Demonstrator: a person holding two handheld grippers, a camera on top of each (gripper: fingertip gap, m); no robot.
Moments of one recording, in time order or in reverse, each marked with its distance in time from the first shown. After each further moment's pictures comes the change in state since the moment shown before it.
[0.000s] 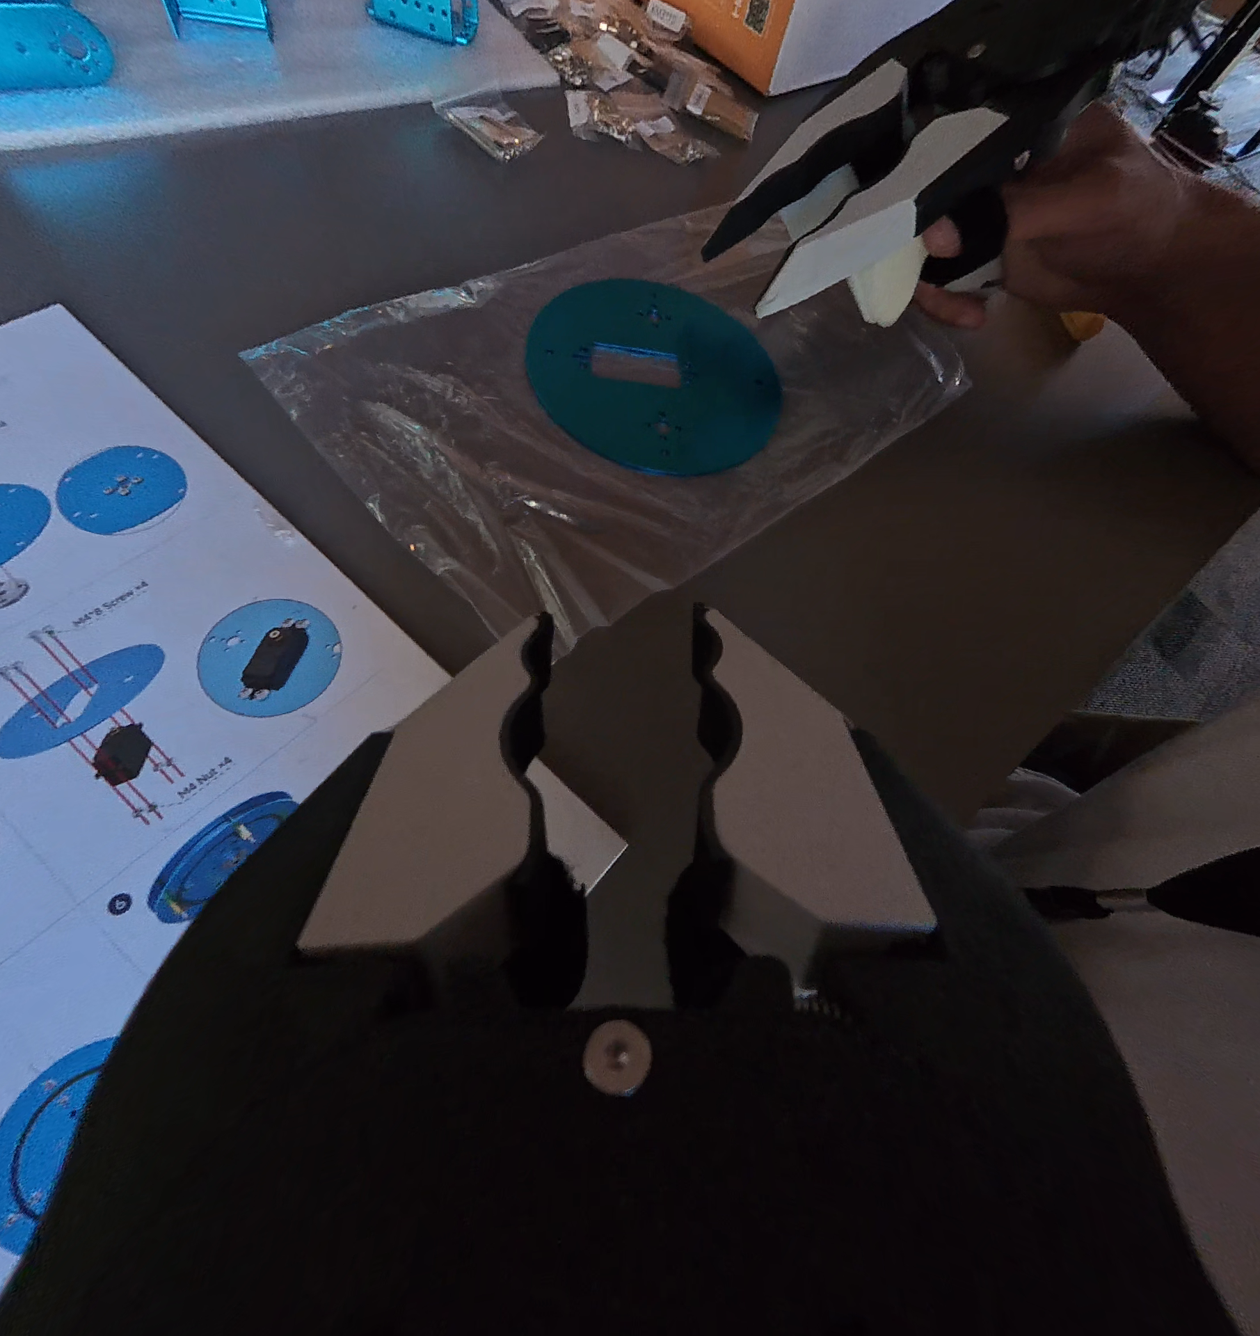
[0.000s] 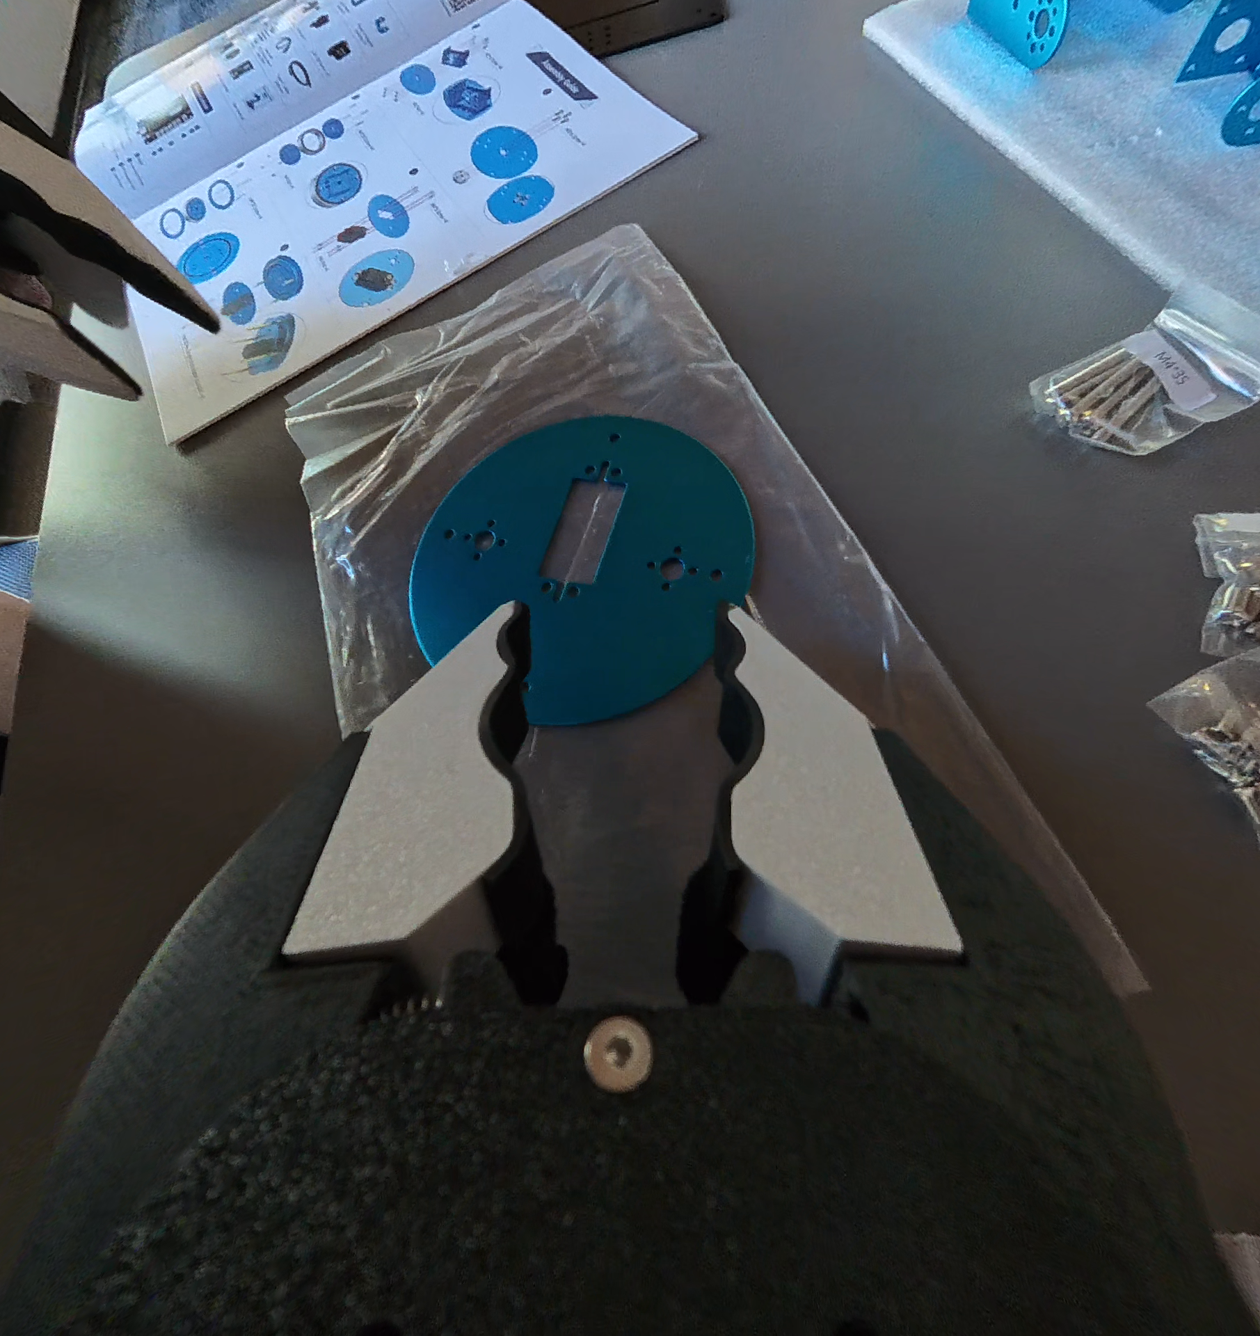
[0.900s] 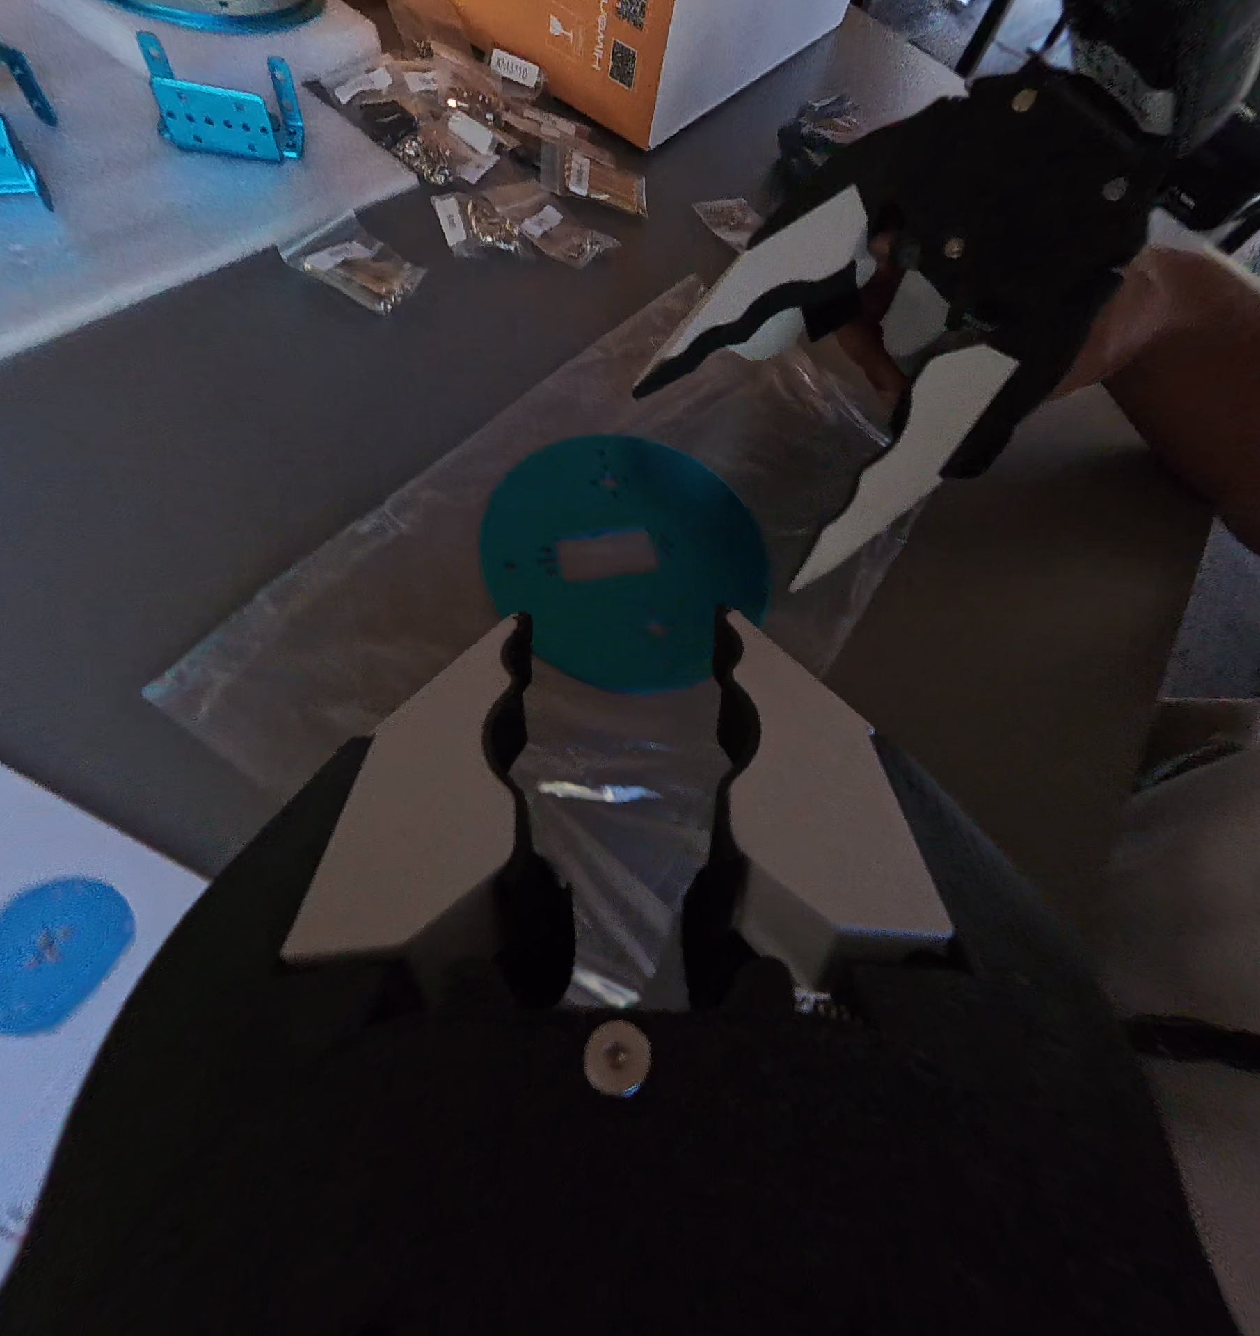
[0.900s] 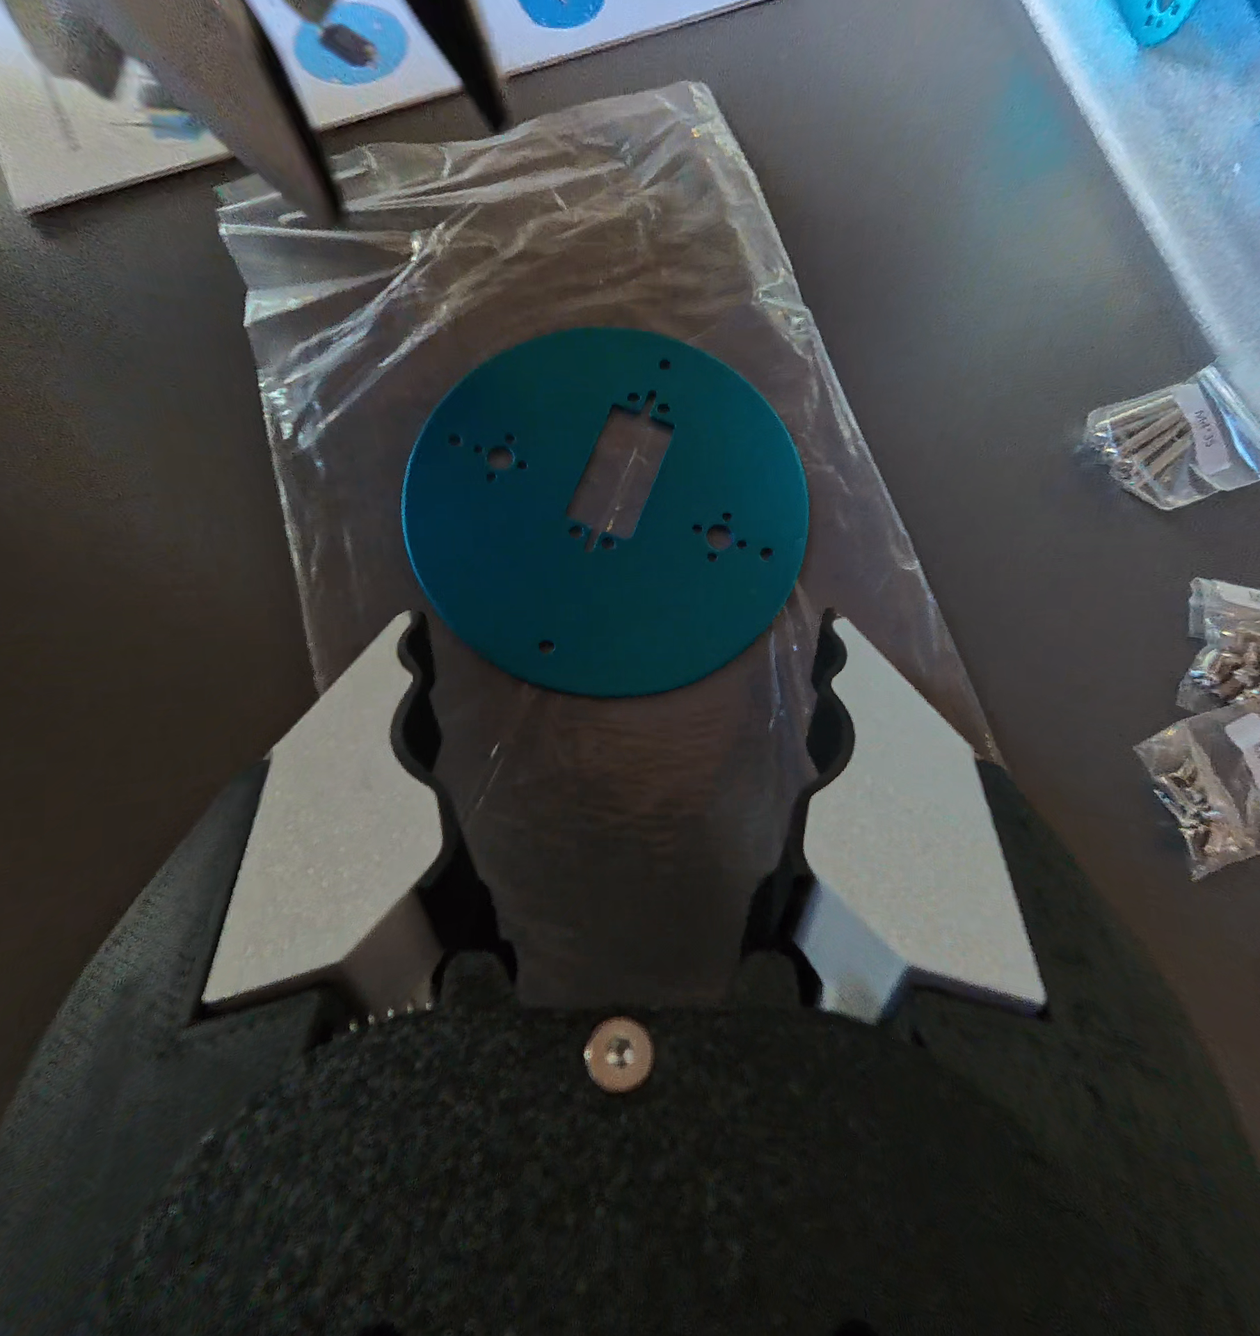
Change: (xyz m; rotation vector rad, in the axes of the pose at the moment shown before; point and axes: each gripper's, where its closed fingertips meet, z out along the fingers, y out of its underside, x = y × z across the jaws) left arm -0.003 -0.064 0.082 -0.066 0.210 0.131; right arm -0.013 0.017 0.010 -0.162 0.106 -0.229
